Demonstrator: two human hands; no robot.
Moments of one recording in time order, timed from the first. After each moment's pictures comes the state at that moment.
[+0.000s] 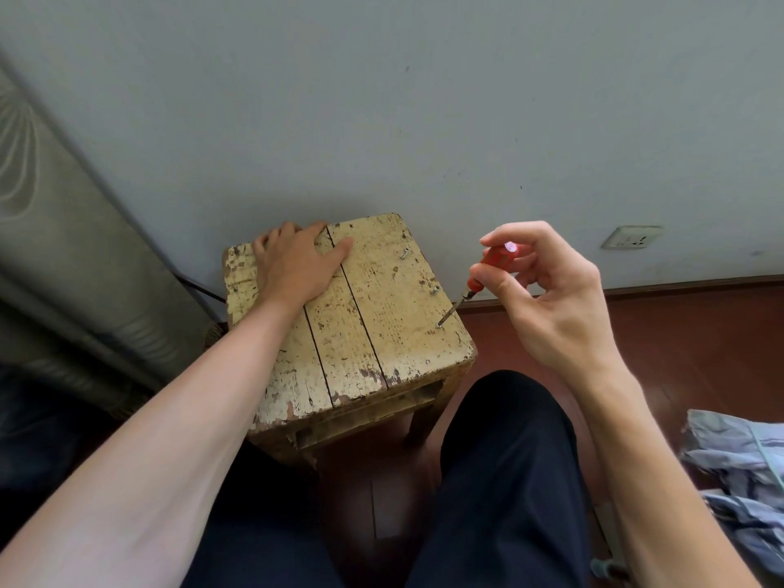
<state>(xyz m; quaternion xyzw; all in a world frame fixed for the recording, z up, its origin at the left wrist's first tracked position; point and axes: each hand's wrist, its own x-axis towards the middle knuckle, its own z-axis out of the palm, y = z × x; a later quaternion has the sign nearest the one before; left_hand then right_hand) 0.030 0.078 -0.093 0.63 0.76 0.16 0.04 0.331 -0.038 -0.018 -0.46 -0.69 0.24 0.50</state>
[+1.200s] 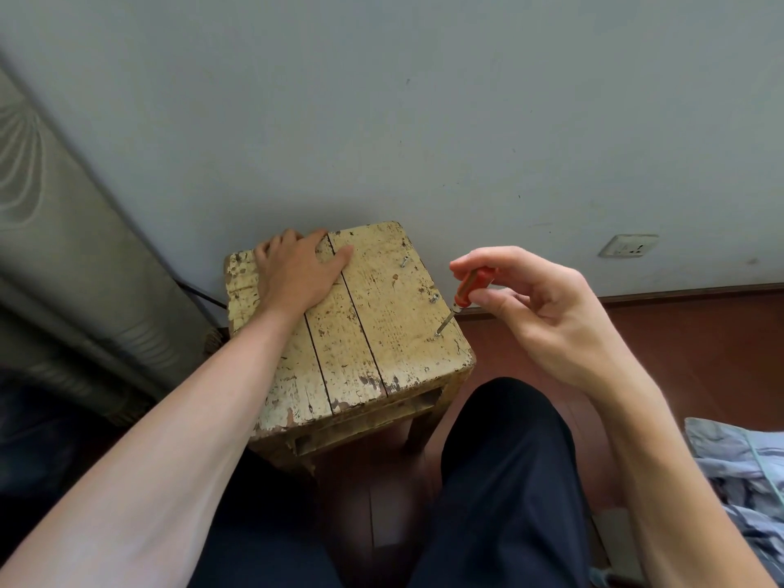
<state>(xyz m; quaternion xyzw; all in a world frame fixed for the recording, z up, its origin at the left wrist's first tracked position) 0.031 0.078 -0.093 0.64 0.75 0.16 0.04 0.344 -0.037 -0.009 -0.38 -0.75 0.35 0.41</state>
